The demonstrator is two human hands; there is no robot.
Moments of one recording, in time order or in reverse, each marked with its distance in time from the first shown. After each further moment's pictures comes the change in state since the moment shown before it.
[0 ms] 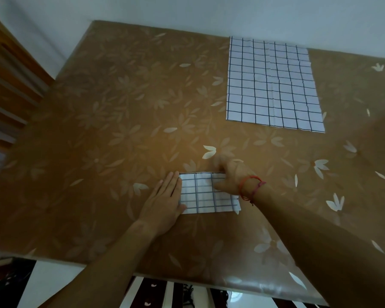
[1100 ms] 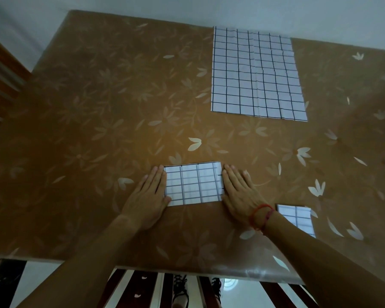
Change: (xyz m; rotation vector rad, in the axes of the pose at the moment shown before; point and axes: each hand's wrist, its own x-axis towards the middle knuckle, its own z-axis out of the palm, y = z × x) left_hand 0.000 -0.009 0.017 0.203 0.011 0.025; right_hand -0.070 0.064 0.057 -0.405 0.183 -0.165
